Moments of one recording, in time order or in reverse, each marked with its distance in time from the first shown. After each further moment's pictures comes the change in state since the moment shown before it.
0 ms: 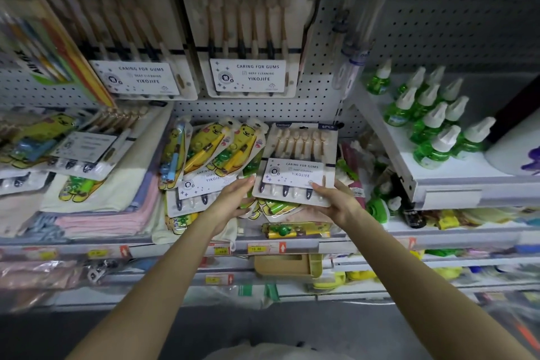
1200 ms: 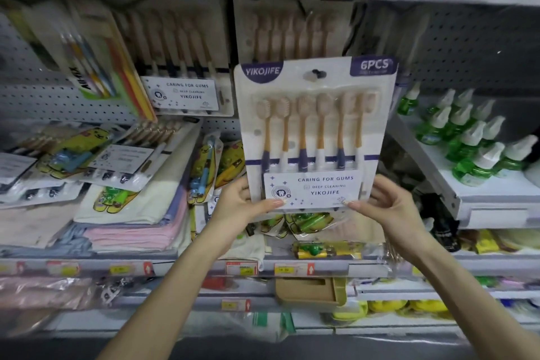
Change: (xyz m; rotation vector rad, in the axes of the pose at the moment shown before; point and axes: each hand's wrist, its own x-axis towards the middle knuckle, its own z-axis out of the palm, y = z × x) left_hand -0.078 0.040 -0.036 -0.022 0.051 0.446; right_hand -0.100 -0.025 0.021 -0.289 -0.392 -0.734
